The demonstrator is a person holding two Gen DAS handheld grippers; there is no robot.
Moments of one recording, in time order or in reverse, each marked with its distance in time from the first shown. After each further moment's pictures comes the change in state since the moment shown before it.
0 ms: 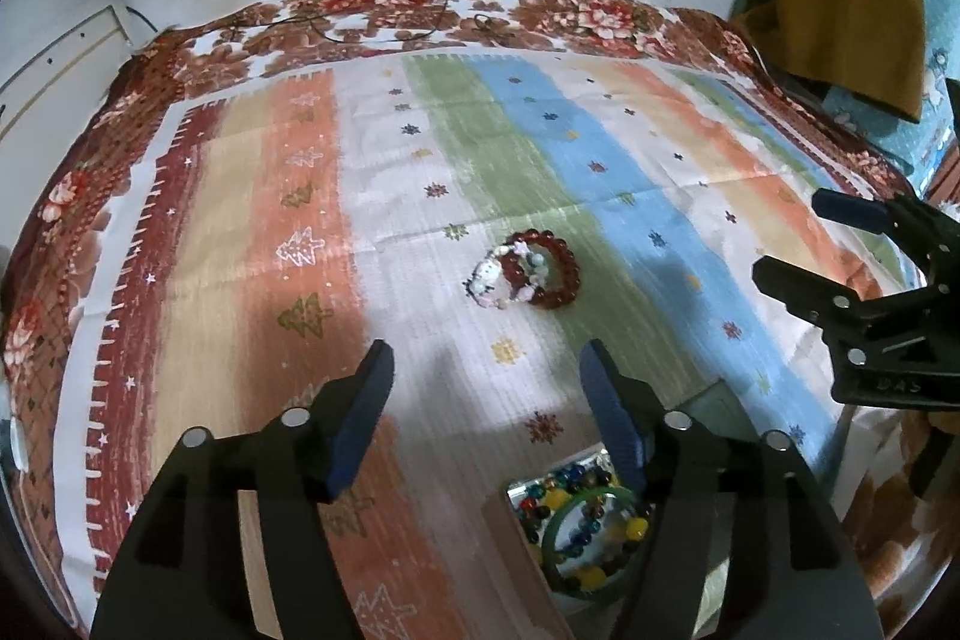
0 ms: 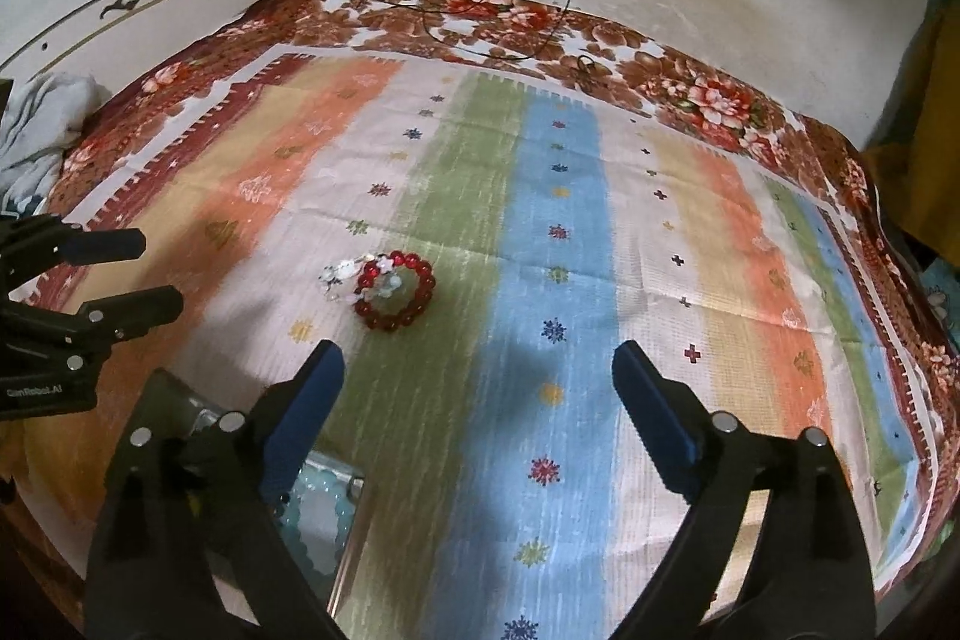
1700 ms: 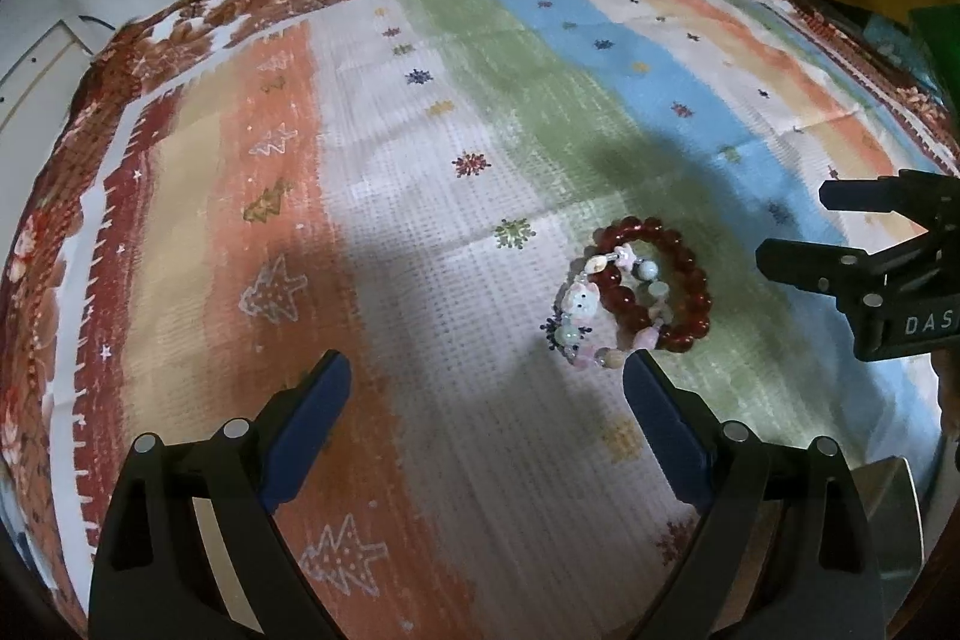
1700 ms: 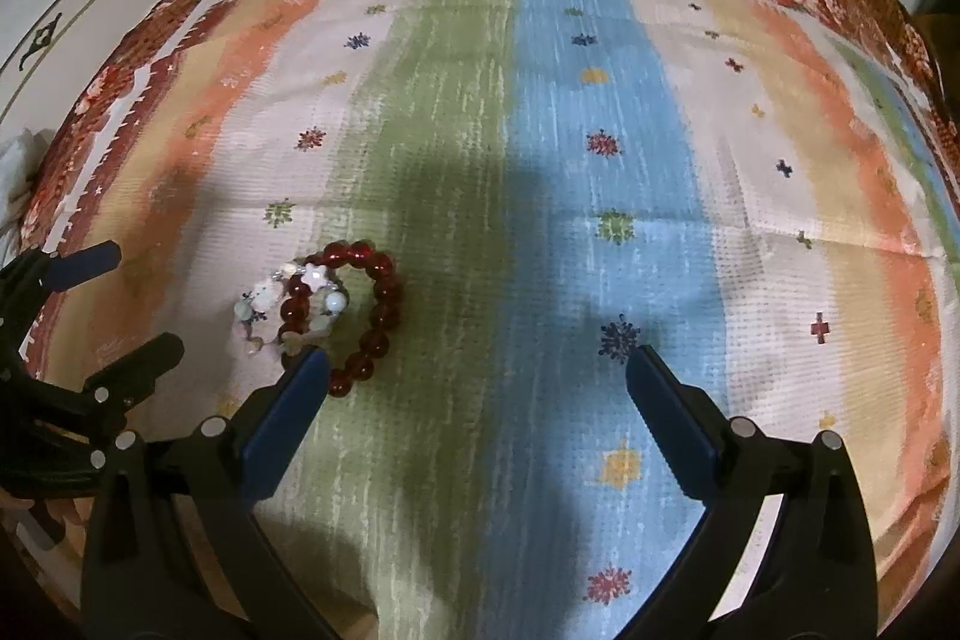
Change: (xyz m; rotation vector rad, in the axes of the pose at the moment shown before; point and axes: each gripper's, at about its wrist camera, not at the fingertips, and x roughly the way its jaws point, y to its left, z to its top) left arm 0.119 0.025 0.041 0.105 0.163 0.061; right arm 0.150 -0.029 0.030 0.190 0.296 0.122
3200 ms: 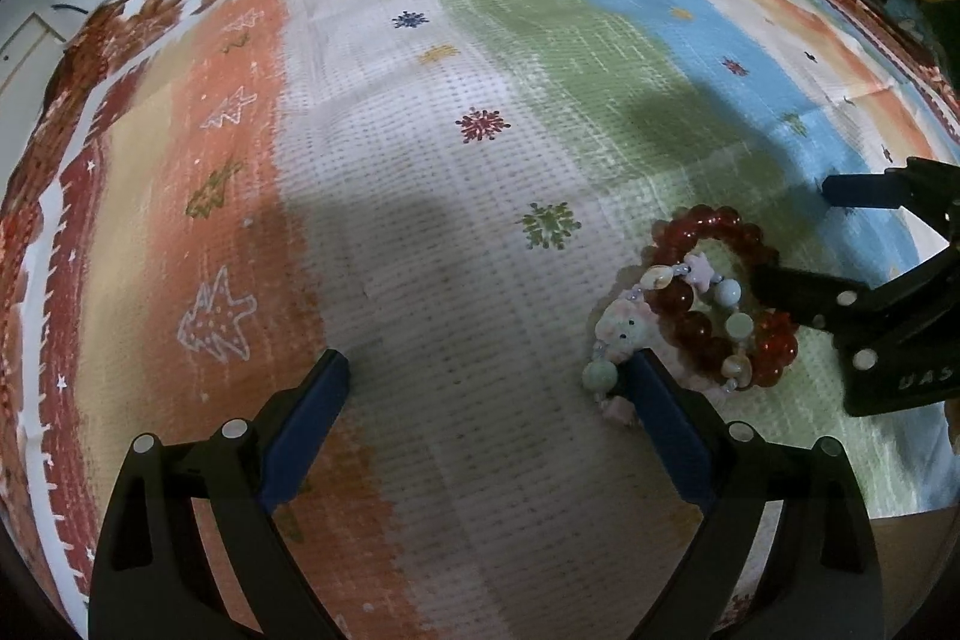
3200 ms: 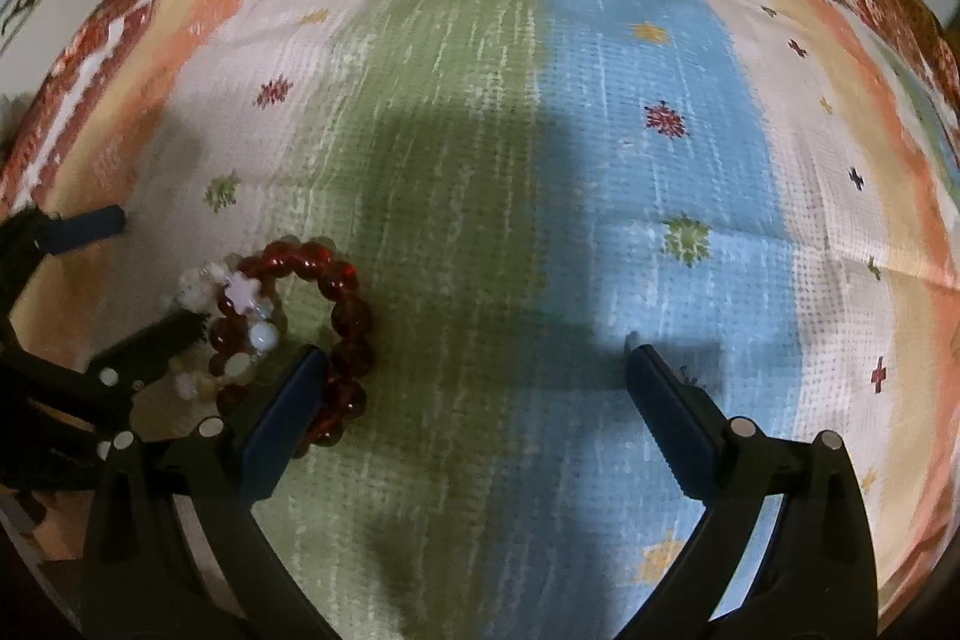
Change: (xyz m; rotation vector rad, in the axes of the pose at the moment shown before) left arm 0.059 0.008 0.013 0.020 0.093 0.002; right arm 0.061 0.009 0.015 -0.073 0.083 -0.025
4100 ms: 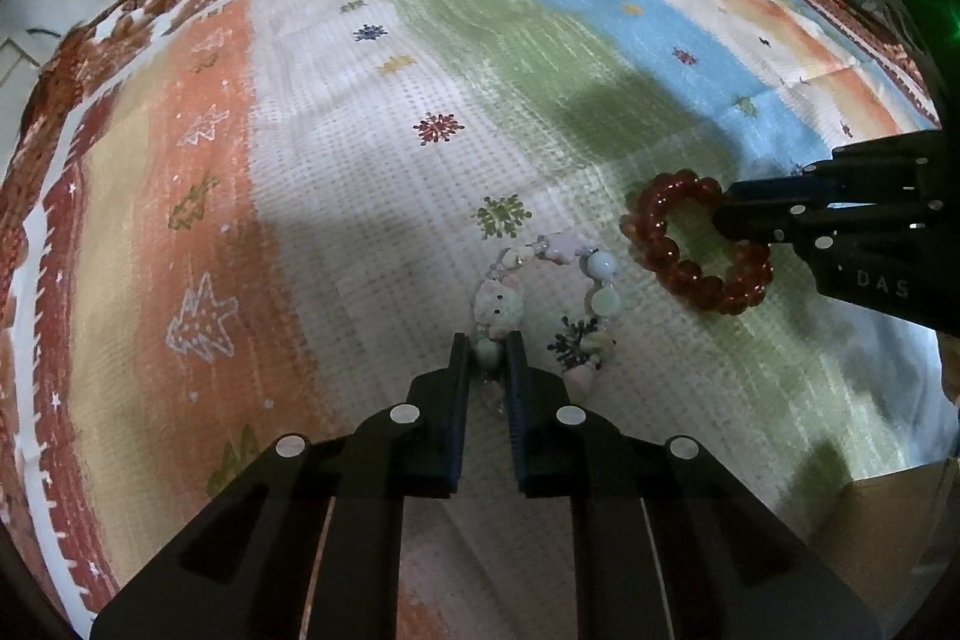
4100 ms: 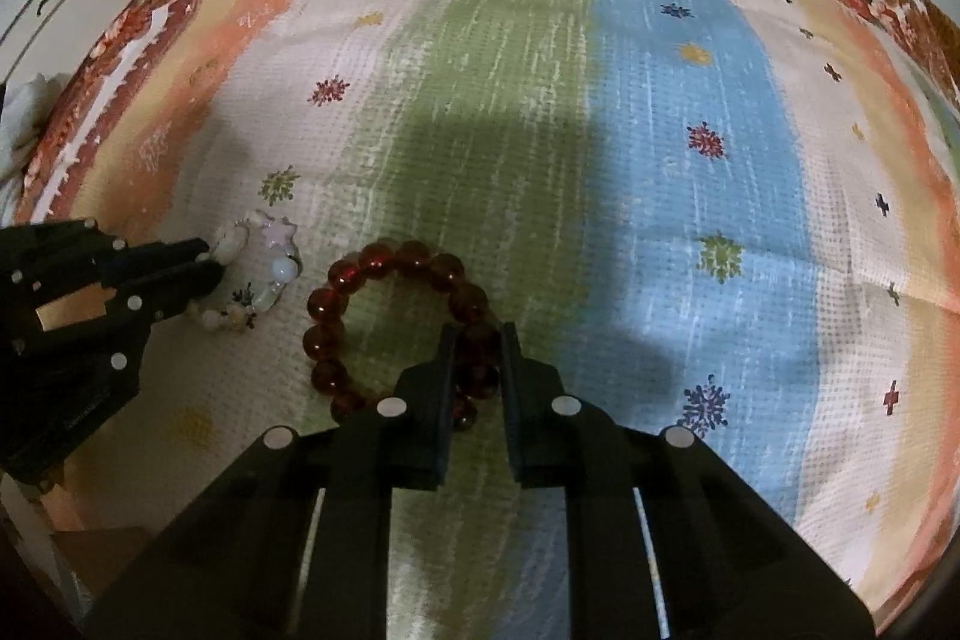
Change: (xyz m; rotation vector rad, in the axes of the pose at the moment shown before) left arm -0.013 -0.006 -0.007 0.052 -0.013 -0.066; right arm -0.011 0.005 0.001 -0.037 -0.006 0.097
